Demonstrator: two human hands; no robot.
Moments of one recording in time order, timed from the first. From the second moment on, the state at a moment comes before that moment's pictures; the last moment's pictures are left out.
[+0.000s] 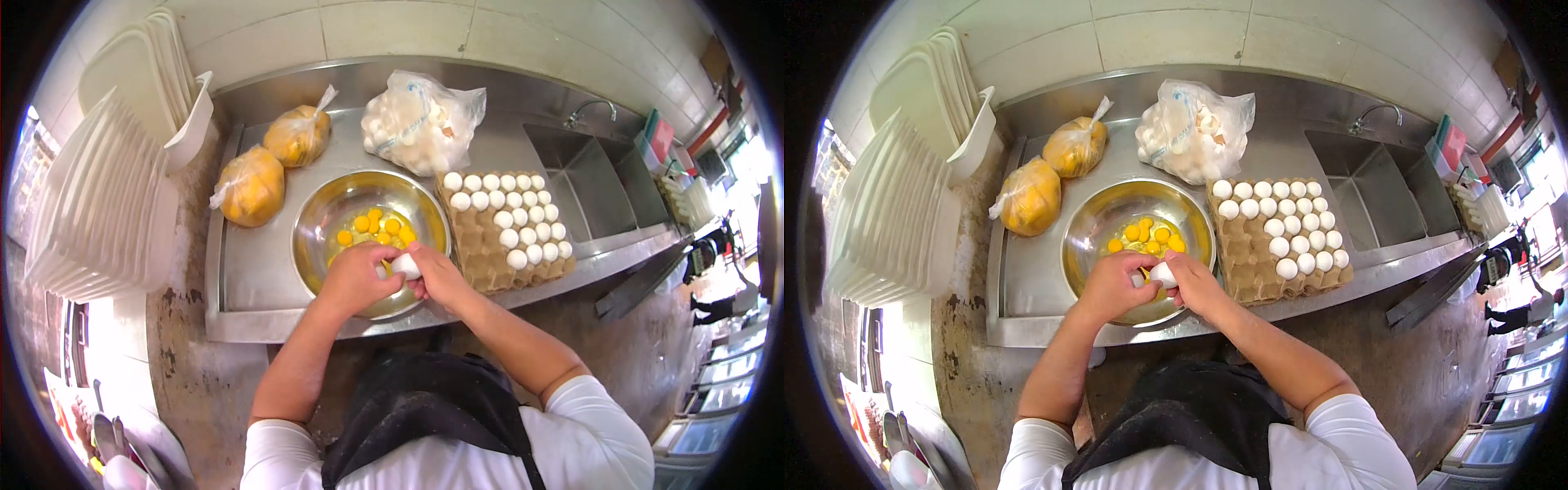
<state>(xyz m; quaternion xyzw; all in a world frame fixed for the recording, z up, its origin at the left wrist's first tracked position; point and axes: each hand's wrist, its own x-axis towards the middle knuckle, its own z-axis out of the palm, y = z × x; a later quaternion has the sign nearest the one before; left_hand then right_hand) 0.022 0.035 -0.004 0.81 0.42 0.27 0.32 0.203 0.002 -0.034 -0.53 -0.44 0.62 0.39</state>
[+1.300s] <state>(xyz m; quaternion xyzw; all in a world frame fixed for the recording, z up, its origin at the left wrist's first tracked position) 0.029 0.044 -0.022 0.78 0.46 0.33 0.27 0.219 0.059 -0.020 -0.53 -0.49 0.67 0.18</state>
